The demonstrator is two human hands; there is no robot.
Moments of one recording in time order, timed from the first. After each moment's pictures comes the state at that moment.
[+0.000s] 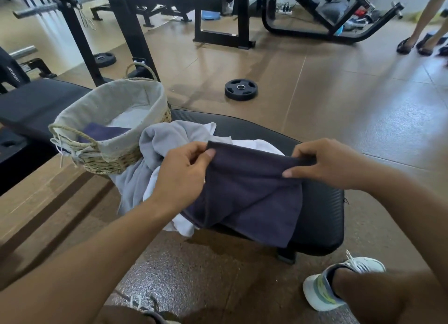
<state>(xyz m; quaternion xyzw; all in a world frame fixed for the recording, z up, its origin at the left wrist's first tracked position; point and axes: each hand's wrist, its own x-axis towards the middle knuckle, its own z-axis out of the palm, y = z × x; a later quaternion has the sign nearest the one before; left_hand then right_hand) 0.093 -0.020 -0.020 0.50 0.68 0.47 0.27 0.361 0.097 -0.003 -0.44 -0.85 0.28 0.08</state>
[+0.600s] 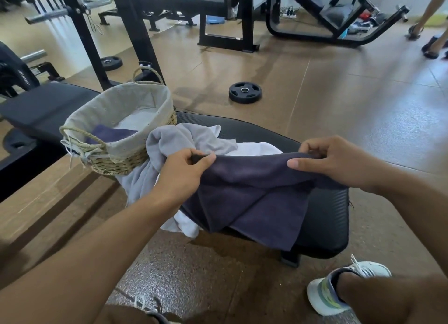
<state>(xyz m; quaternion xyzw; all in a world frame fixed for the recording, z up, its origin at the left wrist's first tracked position) 0.073 -0.009 -0.035 0.42 0.71 0.45 0.34 0.352 0.081 0.017 -0.44 -0.75 0.46 0.17</state>
